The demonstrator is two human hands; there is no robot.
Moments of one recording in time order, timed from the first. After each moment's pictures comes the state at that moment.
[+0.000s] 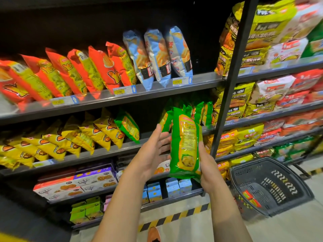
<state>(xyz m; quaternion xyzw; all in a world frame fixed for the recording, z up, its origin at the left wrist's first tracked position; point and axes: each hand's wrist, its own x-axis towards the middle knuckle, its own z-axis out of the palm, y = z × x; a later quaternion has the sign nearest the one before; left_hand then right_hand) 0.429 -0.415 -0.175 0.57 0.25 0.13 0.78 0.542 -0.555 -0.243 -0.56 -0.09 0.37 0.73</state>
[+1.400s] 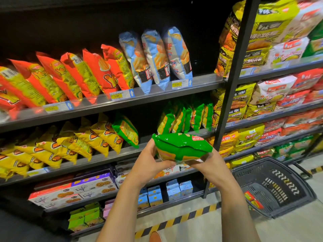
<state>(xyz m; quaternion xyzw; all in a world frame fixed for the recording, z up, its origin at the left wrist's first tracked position) 0.429 -0.379 -0.216 0.76 0.18 0.16 0.61 0.572 -0.558 -0.232 -0.70 -0.32 0.22 0.60</state>
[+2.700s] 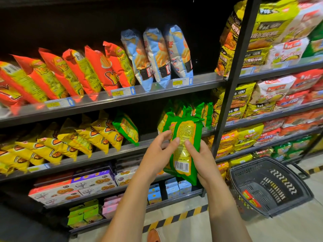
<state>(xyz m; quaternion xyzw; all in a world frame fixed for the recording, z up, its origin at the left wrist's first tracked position) 0.442 -0.408 -0.188 0.73 0.24 0.17 0.61 0.546 -0.529 -0.225 -0.60 -0.18 0.28 0.72</state>
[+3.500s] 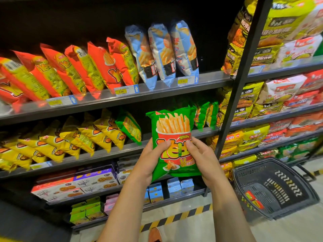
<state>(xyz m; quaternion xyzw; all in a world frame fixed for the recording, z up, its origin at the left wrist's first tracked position) 0.435 -0.385 -0.209 0.52 0.25 0.18 0.79 0.553 -0.521 -0.227 -0.59 -0.23 0.33 0.70</state>
